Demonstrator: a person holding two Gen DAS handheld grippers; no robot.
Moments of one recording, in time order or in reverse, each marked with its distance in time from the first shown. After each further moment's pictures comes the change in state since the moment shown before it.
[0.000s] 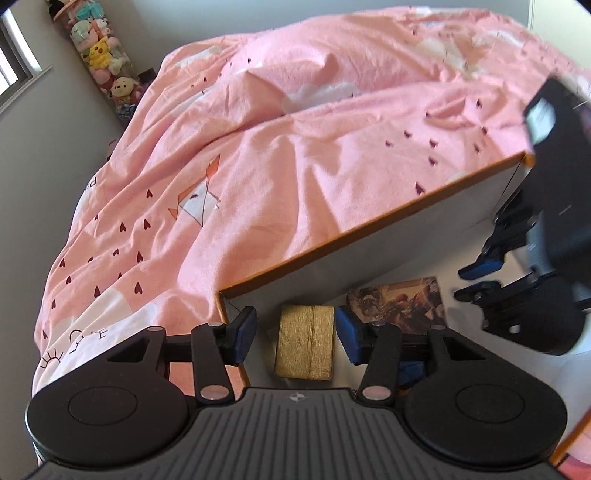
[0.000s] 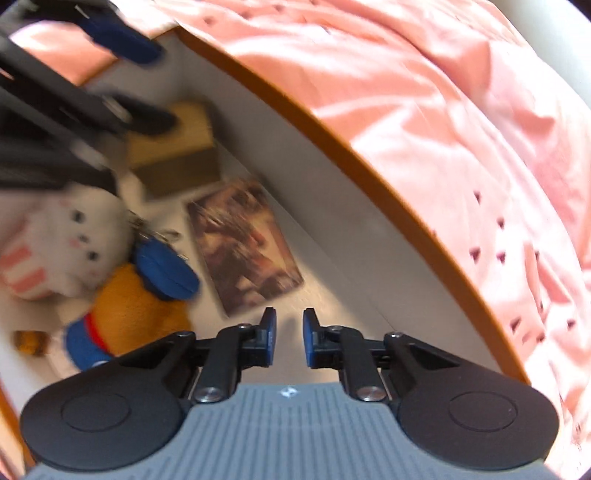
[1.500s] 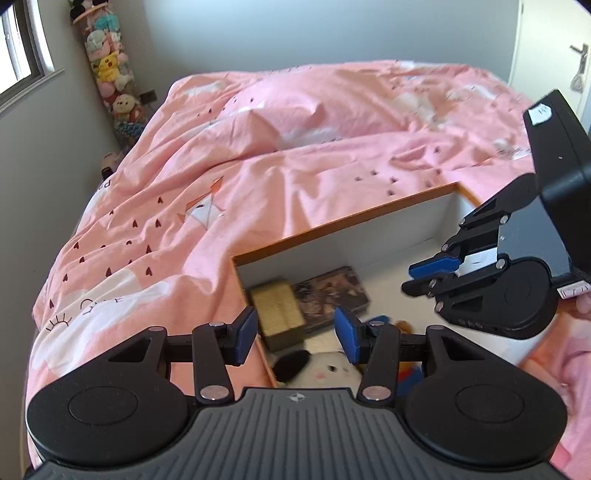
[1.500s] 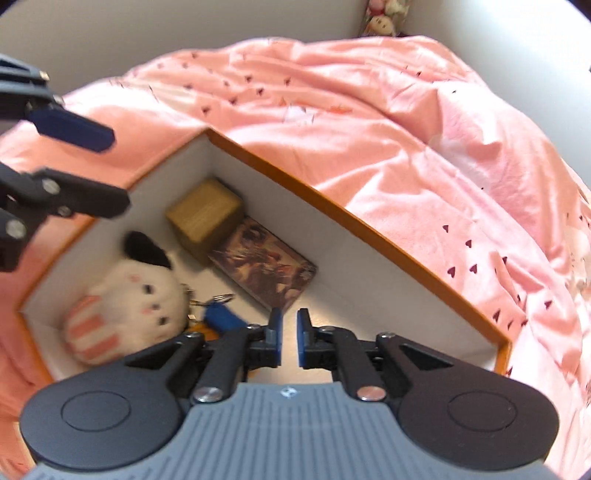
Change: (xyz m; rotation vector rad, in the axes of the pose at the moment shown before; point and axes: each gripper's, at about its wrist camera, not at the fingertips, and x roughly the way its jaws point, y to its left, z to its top) left arm -0.086 0.011 -0.053 -0.069 -0.145 -0.105; right arm -0.094 0.063 -0.043 0.174 -0.262 -0.031
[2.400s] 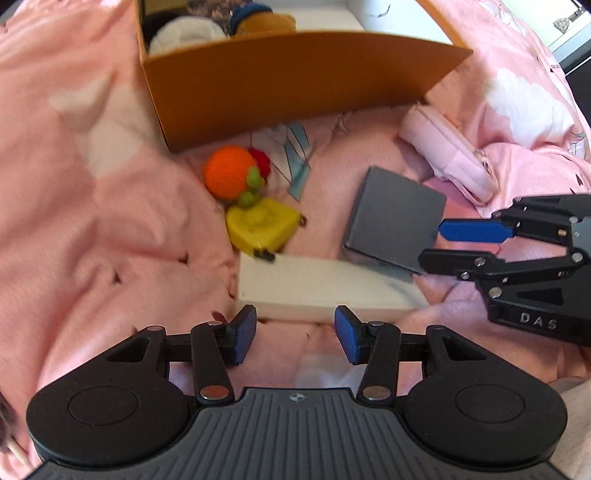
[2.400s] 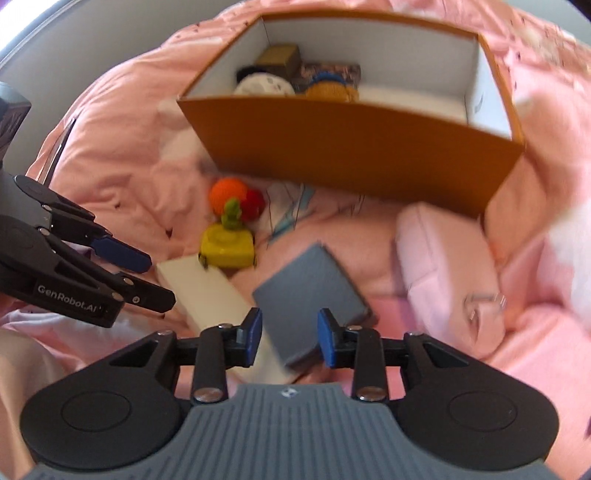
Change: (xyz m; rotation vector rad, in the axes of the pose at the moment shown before) left arm -0.003 -0.060 -0.177 -0.113 0.536 -0.278; right arm -0.057 0.098 -0.169 0.441 0.105 0.121
